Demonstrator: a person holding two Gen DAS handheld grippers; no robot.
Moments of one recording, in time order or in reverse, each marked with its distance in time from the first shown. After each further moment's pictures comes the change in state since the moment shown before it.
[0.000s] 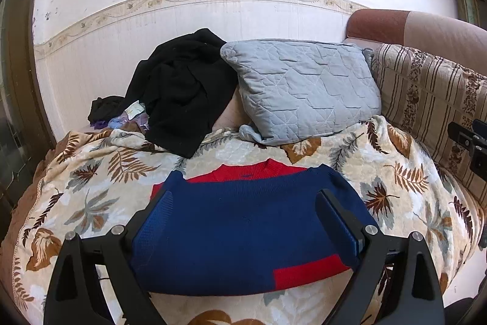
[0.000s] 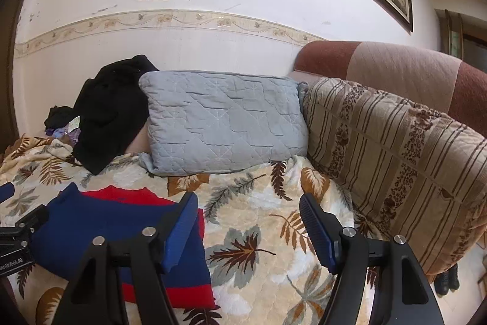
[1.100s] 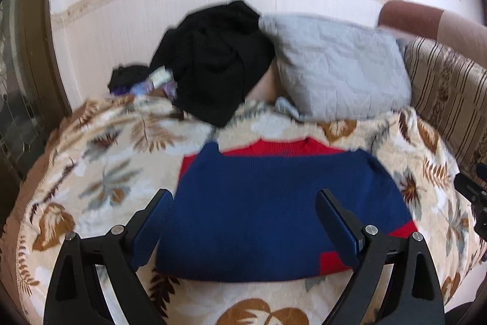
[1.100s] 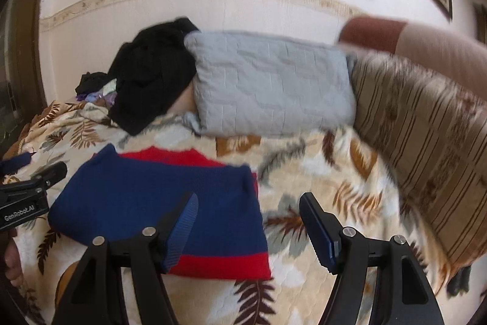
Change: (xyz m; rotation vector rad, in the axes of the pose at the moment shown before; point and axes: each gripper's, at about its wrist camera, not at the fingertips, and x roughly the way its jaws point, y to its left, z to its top) left arm 0.033 0.053 -0.019 -0.081 0.157 0.078; right arm 0.026 0.048 -0.034 -0.022 0.204 0.176
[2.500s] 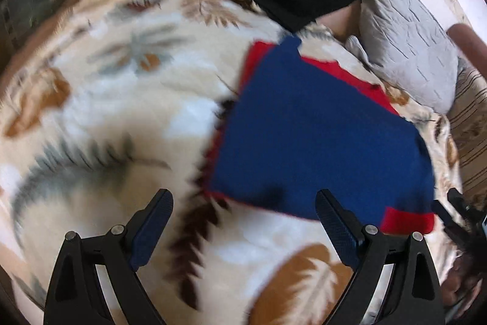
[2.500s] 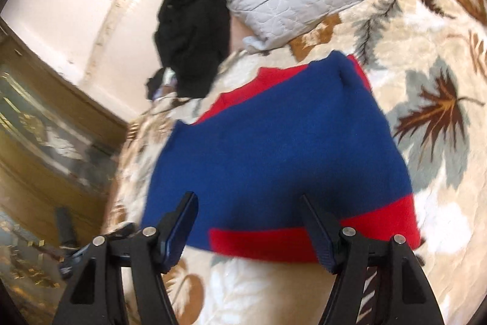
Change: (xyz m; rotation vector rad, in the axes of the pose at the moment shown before) left arm 0.054 0.102 -0.069 -0.384 0.366 -0.044; right arm 0.123 -0.008 -0.046 0.409 0.299 0.700
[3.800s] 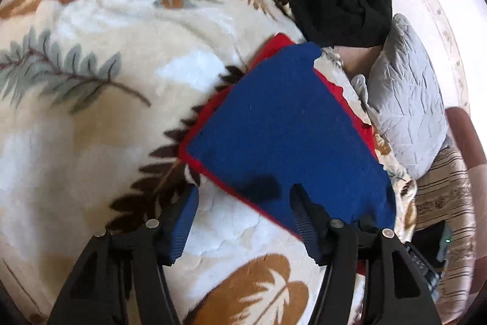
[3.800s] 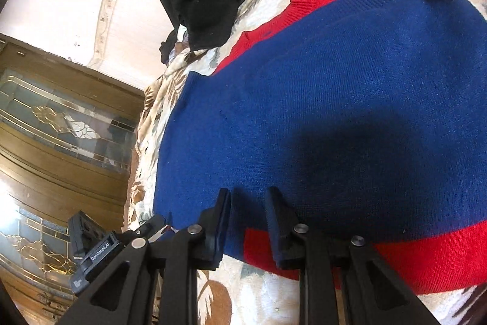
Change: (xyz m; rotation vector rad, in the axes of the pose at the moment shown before) left arm 0.028 0.019 -0.018 -0.314 -0.048 -0.168; right arm 0.096 0.006 -0.007 0.069 0.204 0.113
